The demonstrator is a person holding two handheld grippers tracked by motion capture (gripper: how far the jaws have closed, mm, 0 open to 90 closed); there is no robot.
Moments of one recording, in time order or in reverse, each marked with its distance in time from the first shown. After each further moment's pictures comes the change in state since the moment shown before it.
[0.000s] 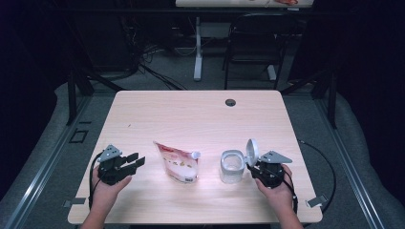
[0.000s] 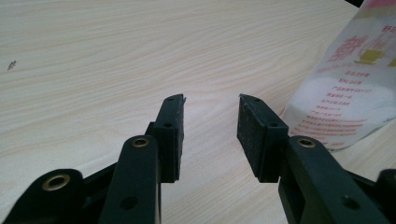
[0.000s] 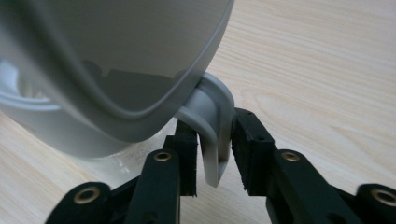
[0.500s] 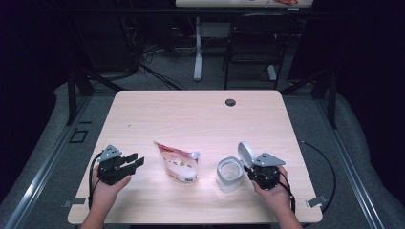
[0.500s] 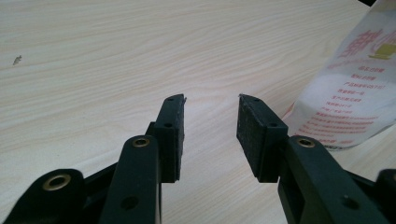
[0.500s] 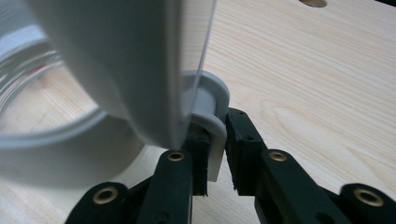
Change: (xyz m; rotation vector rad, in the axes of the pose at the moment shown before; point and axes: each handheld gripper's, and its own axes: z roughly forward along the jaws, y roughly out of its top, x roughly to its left) left arm 0.003 -0.002 0.001 0.006 0.012 -0.006; right arm 0.012 0.002 0.002 0.001 0.031 -0.117
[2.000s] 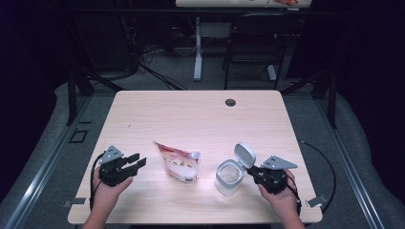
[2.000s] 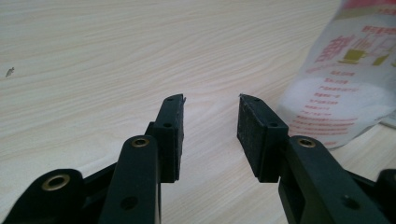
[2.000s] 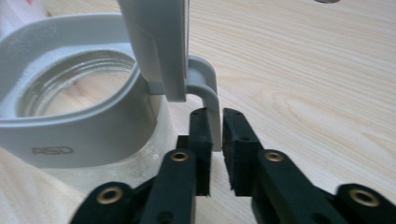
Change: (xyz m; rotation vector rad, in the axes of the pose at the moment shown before) left arm -0.008 0.002 -0.001 -0.008 -0.009 0.030; right arm -0.008 -0.010 -0.019 -0.050 0.098 0.087
